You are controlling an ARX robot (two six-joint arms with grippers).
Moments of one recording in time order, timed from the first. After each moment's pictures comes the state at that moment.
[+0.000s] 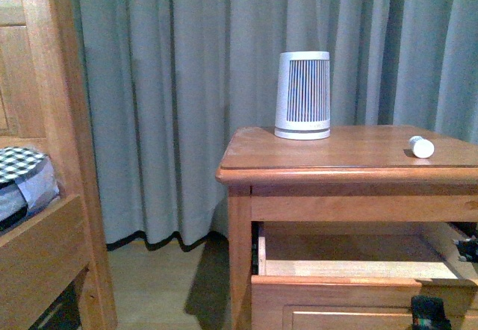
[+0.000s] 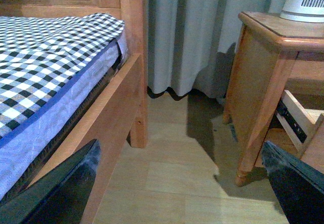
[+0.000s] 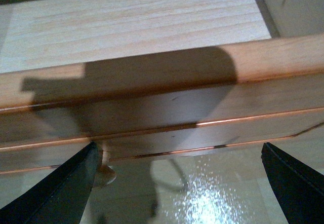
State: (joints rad) left arm 0.00 0.00 0.01 0.00 0.00 -0.01; right arm 0.07 1.93 0.68 0.68 0.20 0.21
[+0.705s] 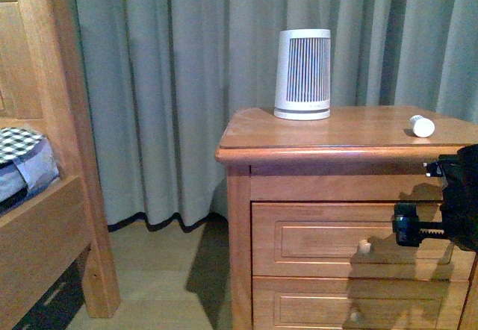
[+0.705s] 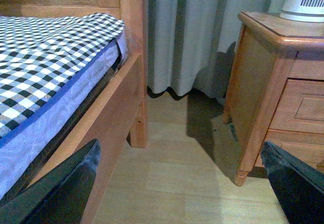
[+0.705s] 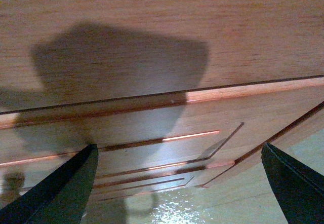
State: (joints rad) left arm 0.00 0.00 0.01 0.00 0.00 -0.01; right arm -0.05 2.24 1.27 0.50 0.23 0.07
